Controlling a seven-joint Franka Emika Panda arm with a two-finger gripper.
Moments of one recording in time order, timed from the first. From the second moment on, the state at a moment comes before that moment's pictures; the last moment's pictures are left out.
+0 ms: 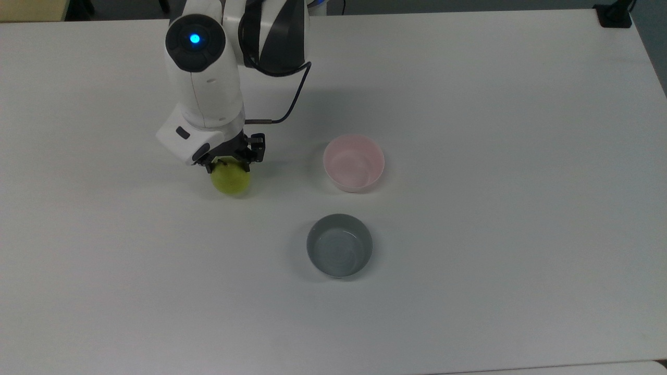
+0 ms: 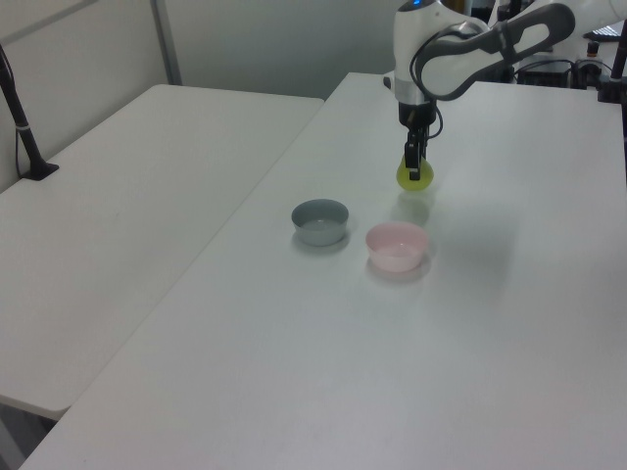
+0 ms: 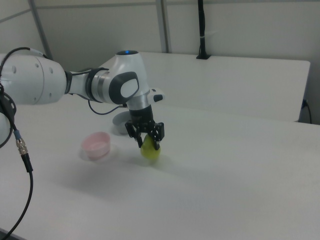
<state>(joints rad) 0.03 0.45 -0.13 -1.64 -0.04 2.07 -0.19</state>
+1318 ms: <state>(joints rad) 0.08 0.27 -0.13 -1.61 -0.07 1.89 -0.08</state>
